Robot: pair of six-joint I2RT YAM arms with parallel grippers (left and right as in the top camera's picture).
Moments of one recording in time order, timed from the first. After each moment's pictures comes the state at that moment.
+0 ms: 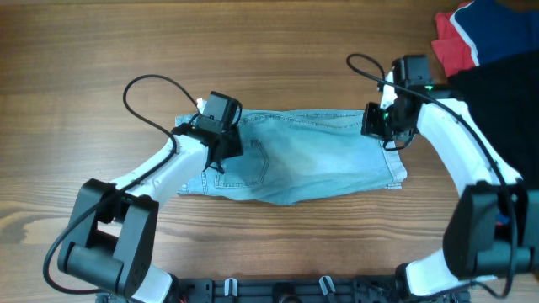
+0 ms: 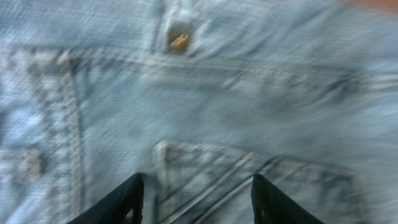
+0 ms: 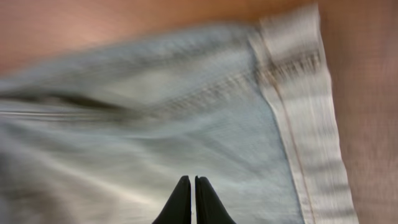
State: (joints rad) left arm -0.38 1.70 0.93 -0.44 -0.09 -0.54; right arm 0.05 1.70 1.20 -0.82 -0.21 0.23
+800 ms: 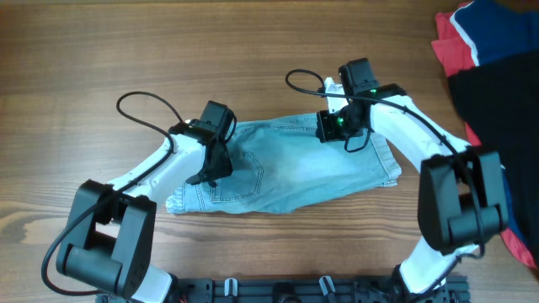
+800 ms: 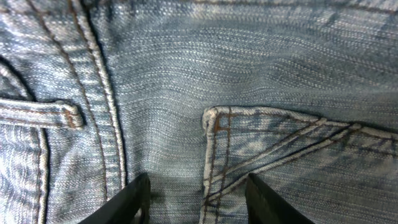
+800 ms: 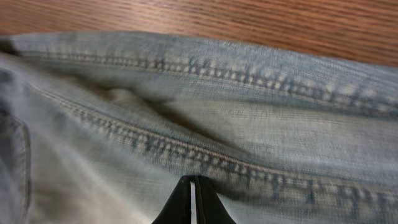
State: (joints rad) left arm -0.37 1.70 0.94 -0.74 -0.11 -0.62; right arm 0.26 1.90 1.21 -0.64 -0.34 0.08
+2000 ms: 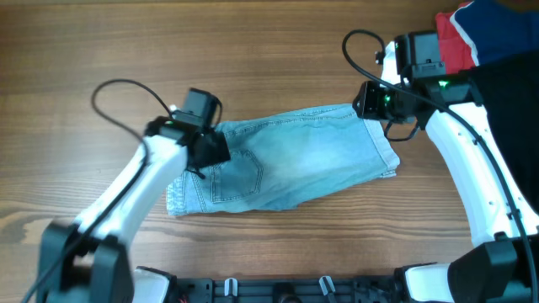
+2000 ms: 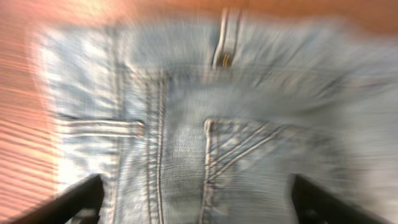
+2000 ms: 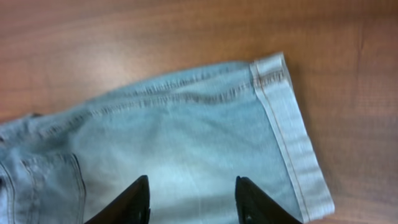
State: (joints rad) left arm -0.30 1.52 1.01 -0.83 -0.11 -0.58; right arm 0.14 1.57 1.38 -0.97 -0.16 0.24
